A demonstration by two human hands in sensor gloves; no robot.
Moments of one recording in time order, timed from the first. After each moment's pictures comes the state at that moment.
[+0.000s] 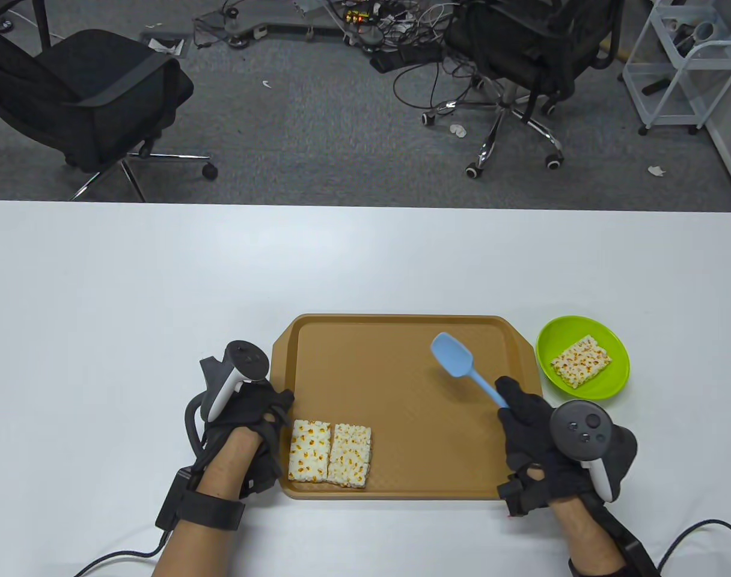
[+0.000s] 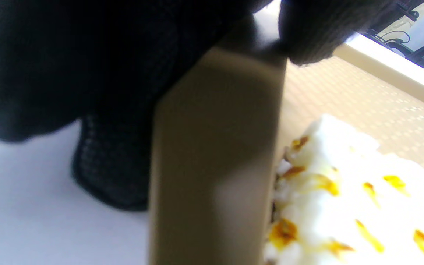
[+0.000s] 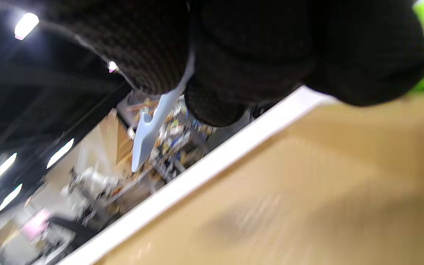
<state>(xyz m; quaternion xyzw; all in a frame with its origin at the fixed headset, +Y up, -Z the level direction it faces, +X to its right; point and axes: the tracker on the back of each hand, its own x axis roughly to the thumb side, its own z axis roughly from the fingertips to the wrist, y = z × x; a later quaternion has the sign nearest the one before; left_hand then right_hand) -0.202 -0.767 -0.291 -0.28 0.16 0.21 0.92 0.227 -0.711 -0.224 0.00 -0.05 0.95 0.31</state>
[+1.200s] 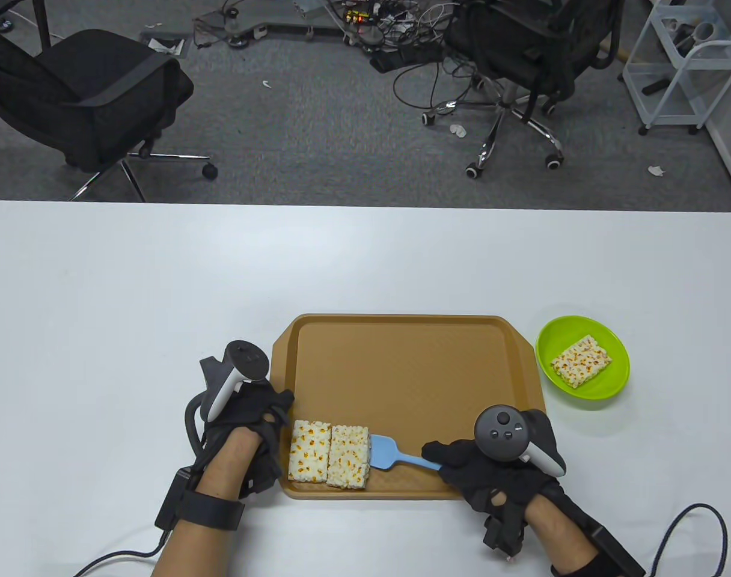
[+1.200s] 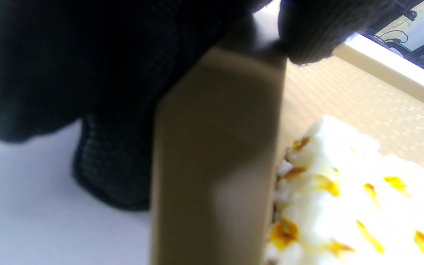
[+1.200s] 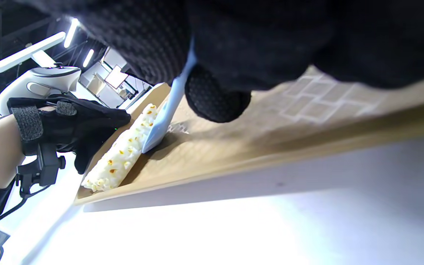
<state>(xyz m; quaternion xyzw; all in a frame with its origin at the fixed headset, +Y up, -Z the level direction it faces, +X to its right) -0.202 -0.766 -0.291 -0.28 0.16 0.21 0.92 0.170 -0.760 -0.226 0.21 0.19 0.91 0.30</state>
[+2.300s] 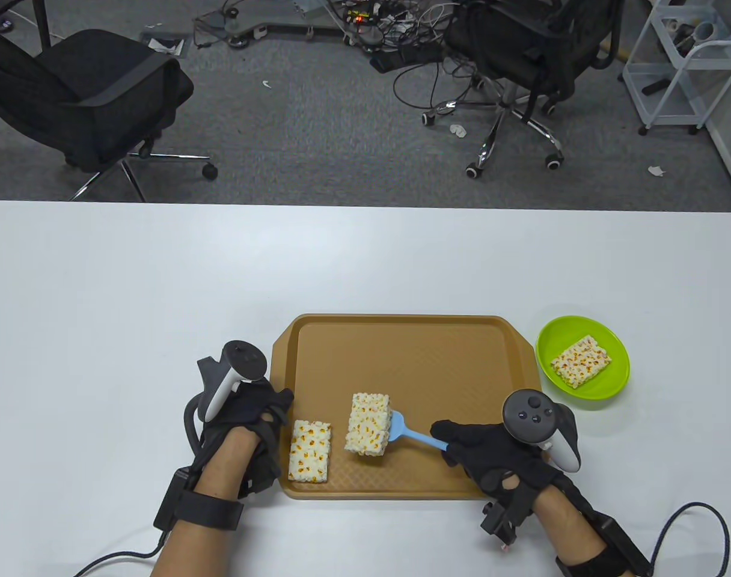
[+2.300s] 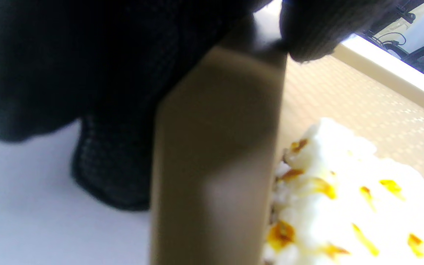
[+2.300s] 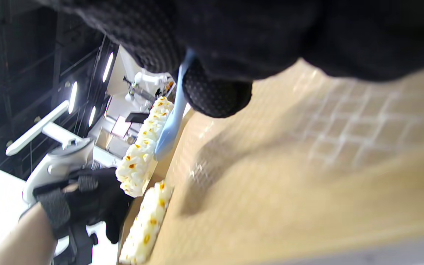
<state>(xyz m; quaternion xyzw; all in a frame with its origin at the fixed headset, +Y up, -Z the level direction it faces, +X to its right) -0.204 -0.768 -0.292 -0.28 0.16 0.22 0.92 0.205 -0.749 -0.244 0.13 0.17 0.88 0.43</state>
